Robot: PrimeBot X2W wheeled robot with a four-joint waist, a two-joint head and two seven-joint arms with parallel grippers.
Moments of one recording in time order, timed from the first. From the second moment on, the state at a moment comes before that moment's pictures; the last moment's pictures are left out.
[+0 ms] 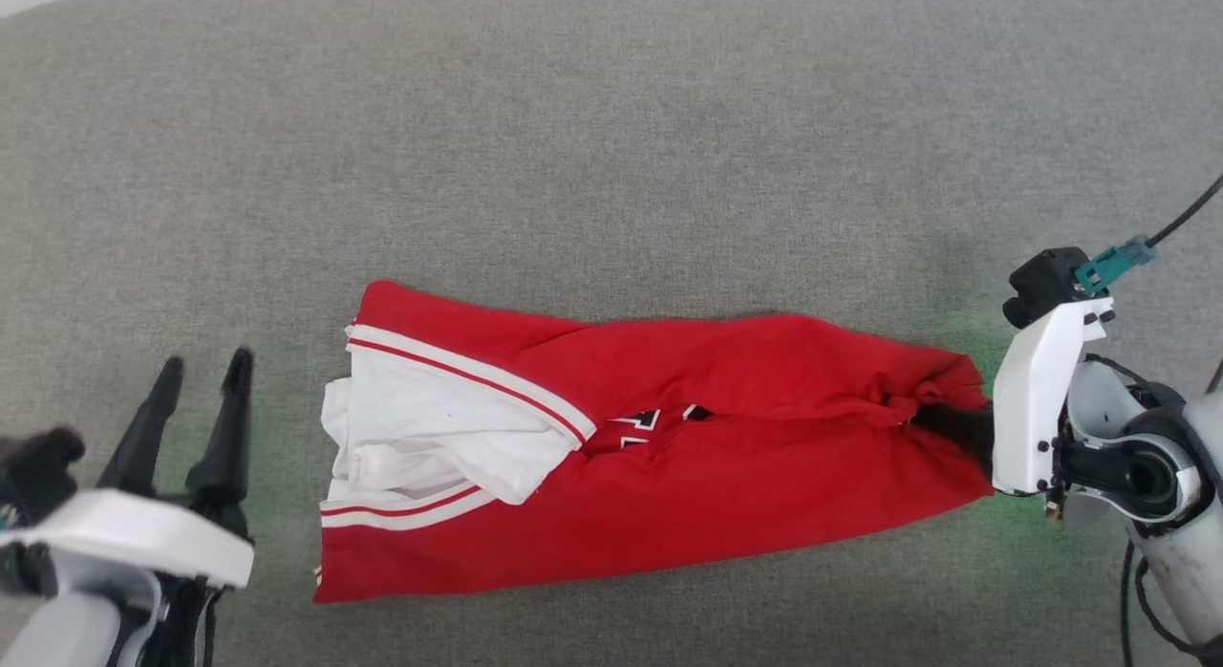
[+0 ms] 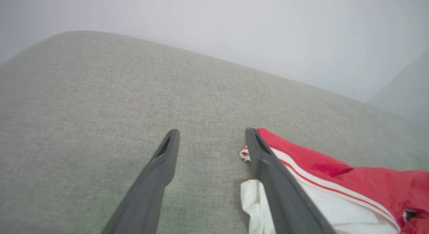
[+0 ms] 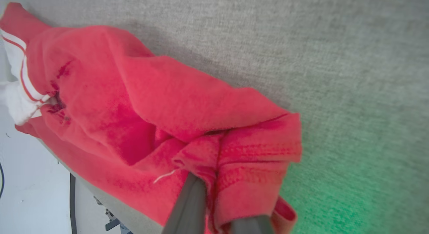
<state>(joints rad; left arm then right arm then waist) -0.17 0.58 -0.29 0.17 -0.91 0.00 -0.26 -0.48 -0.47 0.36 0.28 0.99 0.13 0.86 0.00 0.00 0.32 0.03</state>
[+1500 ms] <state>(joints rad) -0.03 0.35 -0.06 0.16 -0.71 -0.13 -0.26 -0.40 -0.59 0.36 -0.05 1.07 0.13 0.81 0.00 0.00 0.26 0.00</state>
